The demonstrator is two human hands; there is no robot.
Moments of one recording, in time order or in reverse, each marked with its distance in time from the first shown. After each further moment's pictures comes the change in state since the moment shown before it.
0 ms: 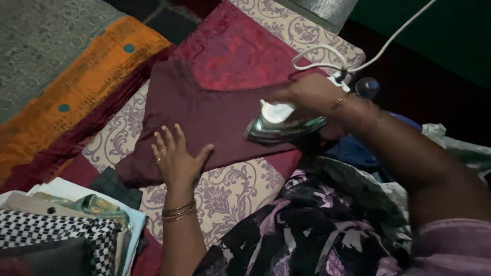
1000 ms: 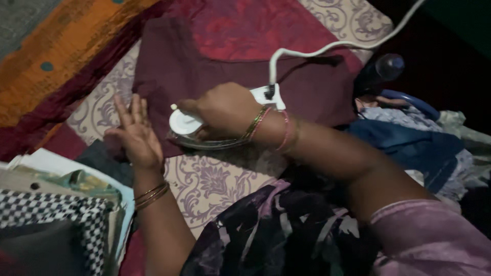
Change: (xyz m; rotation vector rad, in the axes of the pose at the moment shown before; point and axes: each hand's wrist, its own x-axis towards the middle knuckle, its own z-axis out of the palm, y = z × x) left_hand 0.010 -0.080 0.019 -1.615 0.172 0.123; right_hand 0.096 -0.157 0.004 0.215 0.080 -0.071
